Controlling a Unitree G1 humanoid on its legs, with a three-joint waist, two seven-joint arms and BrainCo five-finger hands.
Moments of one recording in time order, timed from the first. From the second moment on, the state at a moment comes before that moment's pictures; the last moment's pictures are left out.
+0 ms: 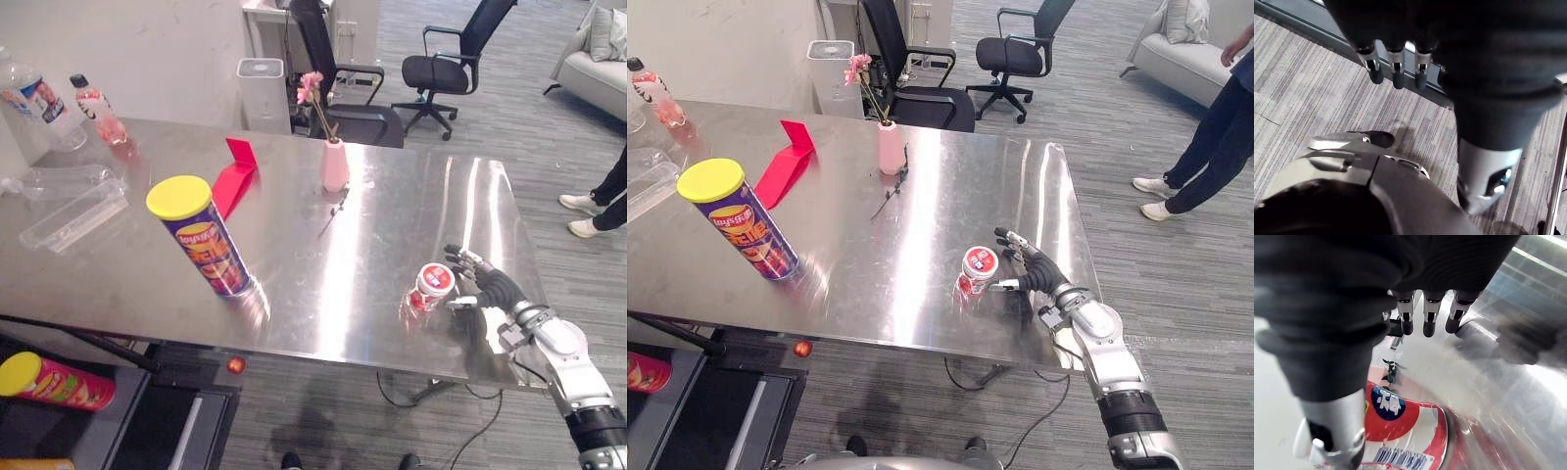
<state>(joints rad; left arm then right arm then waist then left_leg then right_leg) 0.28 0.16 0.08 0.91 -0.26 0.03 0.14 -0.14 -0.53 0.01 0.21 0.16 -0.18 0.43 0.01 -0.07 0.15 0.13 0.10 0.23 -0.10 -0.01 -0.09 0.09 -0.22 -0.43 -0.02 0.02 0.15</state>
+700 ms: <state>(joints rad) 0.28 0.15 0.08 0.91 -0.26 0.03 0.15 -0.13 -0.53 0.04 0.15 0.16 -0.18 0.47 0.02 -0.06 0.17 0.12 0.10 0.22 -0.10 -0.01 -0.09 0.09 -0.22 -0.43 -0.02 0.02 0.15</state>
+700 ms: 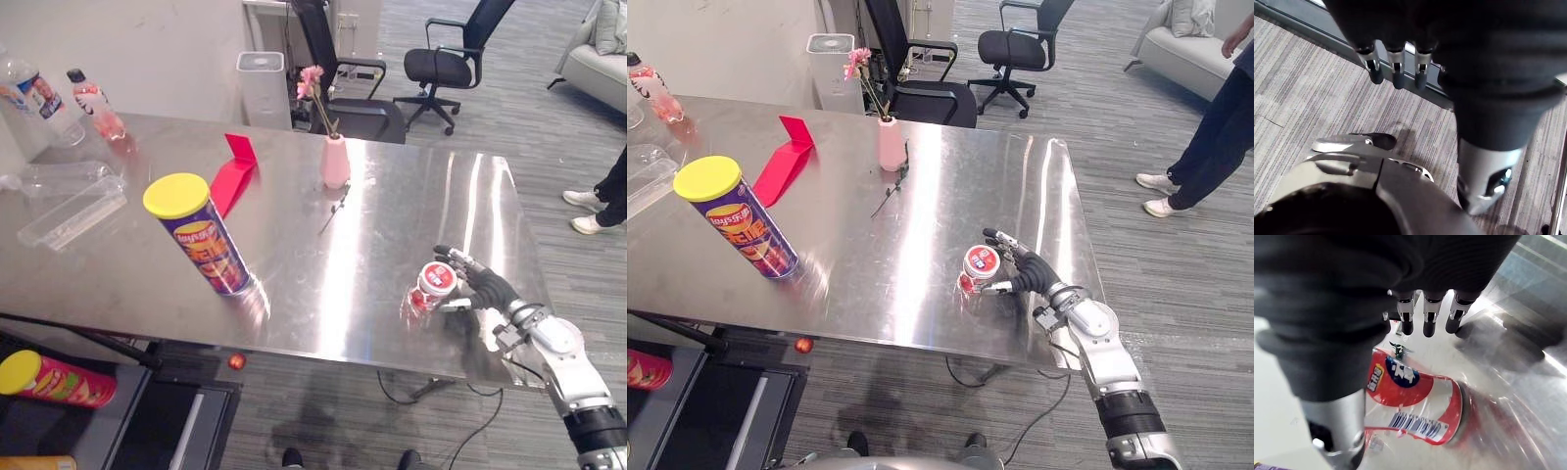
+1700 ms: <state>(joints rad) 0.28 0.15 0.08 0.91 -0.27 0.03 0.15 -0.08 -0.53 0.06 0.05 0.15 -0.15 0.52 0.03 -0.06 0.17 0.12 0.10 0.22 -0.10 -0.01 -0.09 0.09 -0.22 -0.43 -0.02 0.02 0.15</state>
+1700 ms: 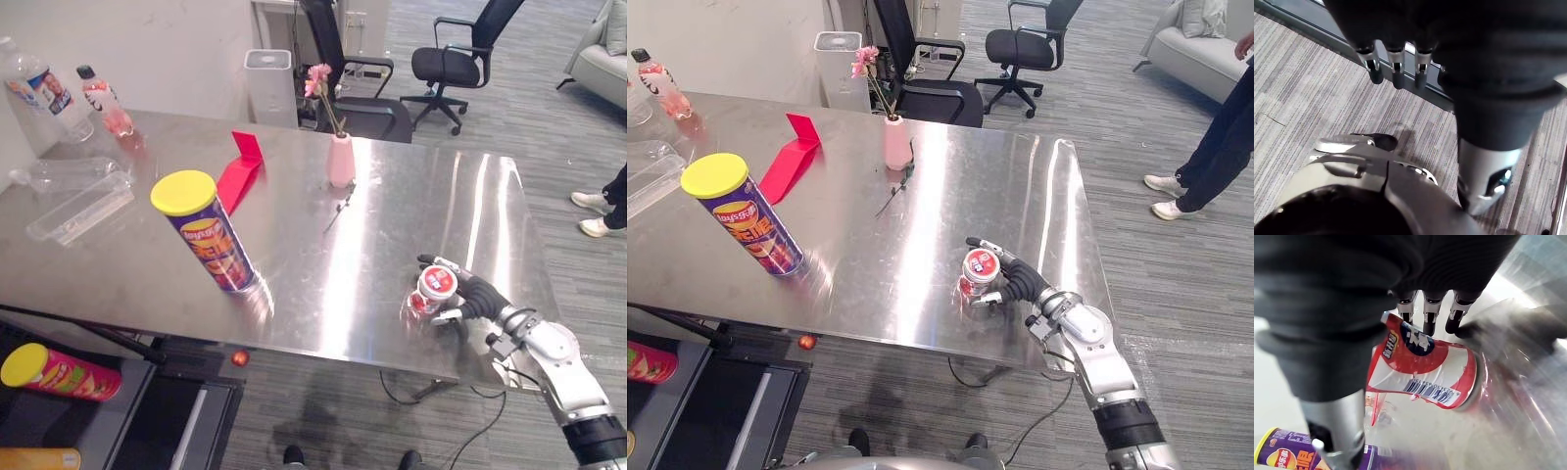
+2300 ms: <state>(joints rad) 0.28 0.15 0.07 0.91 -0.27 0.03 0.15 -0.06 -0.53 0.04 0.05 0.15 -0.16 0.51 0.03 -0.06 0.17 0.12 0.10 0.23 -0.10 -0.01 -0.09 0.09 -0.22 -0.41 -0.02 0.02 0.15</state>
